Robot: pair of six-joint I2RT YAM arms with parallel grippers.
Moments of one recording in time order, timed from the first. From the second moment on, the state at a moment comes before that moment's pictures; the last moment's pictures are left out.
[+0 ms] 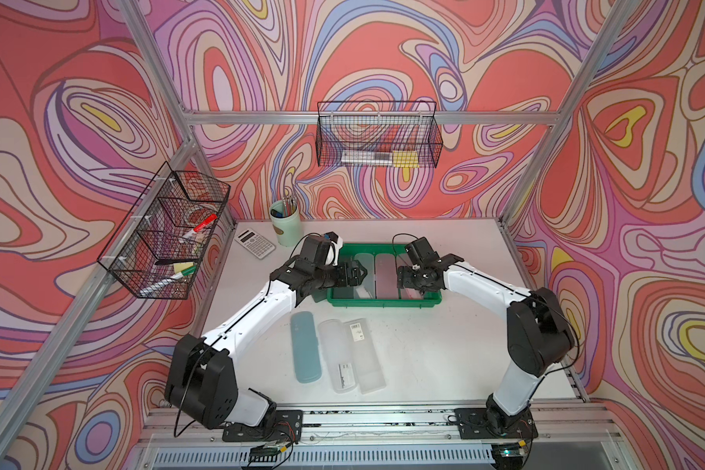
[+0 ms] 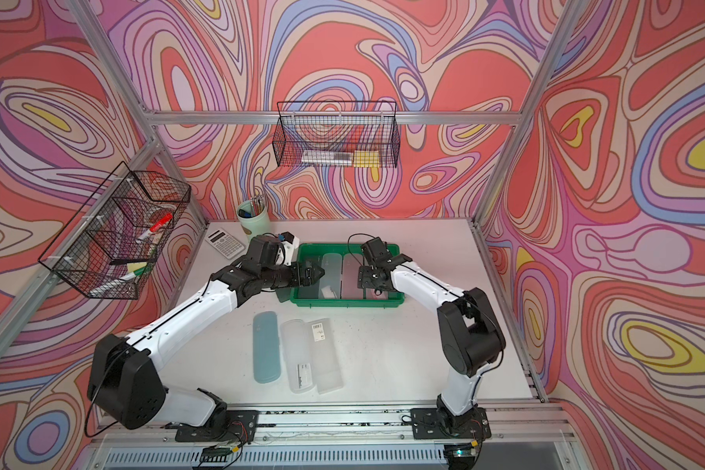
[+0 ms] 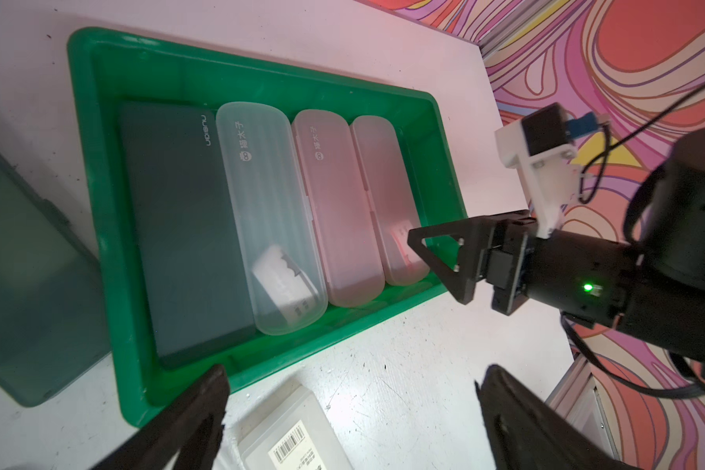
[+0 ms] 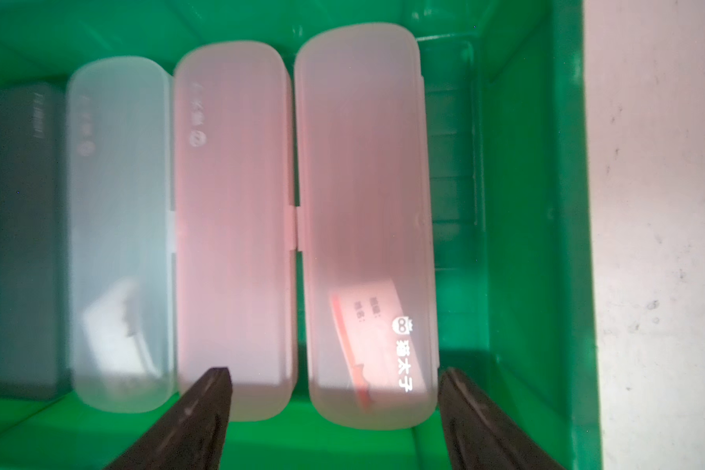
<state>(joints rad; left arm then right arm) -0.45 1.42 1.12 -0.41 0.30 -0.49 0.47 1.73 1.27 -0.57 0.11 0.51</state>
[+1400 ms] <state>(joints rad) -0.44 0.85 0.59 -0.69 0.16 -0.66 0.87 1.63 0.99 -0.25 0.08 0.68</state>
